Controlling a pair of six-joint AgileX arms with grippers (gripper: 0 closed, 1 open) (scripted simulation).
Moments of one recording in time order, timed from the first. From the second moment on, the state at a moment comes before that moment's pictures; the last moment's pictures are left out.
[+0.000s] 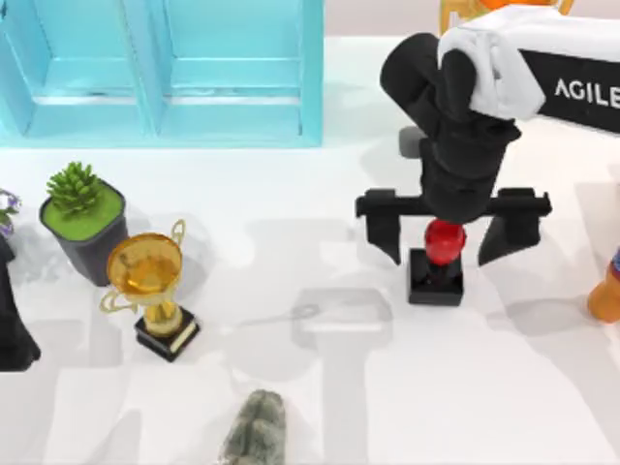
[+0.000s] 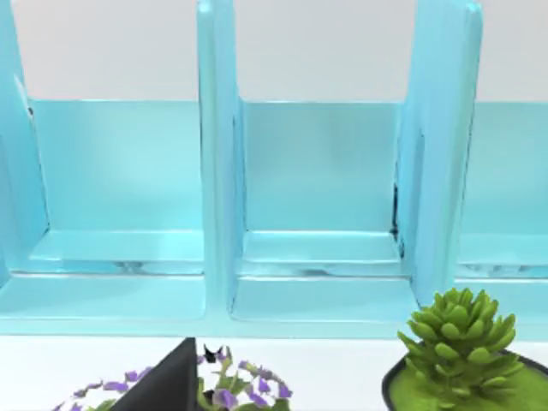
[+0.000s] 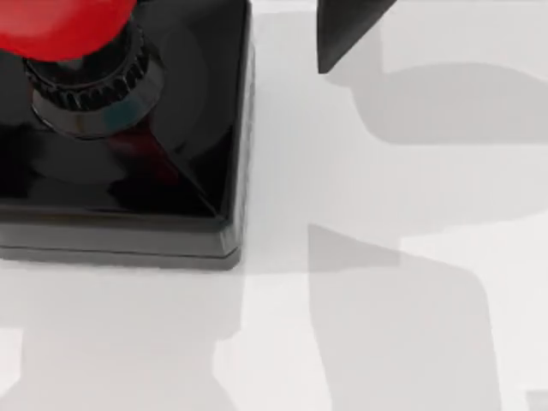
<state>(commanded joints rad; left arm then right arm) 0.00 0.00 0.00 0.00 0.00 0.00 0.52 2.15 1.65 -1.07 0.00 0.54</state>
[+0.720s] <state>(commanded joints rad) 0.00 0.00 0.00 0.00 0.00 0.00 0.51 2.18 1.82 -1.23 0.00 0.55</state>
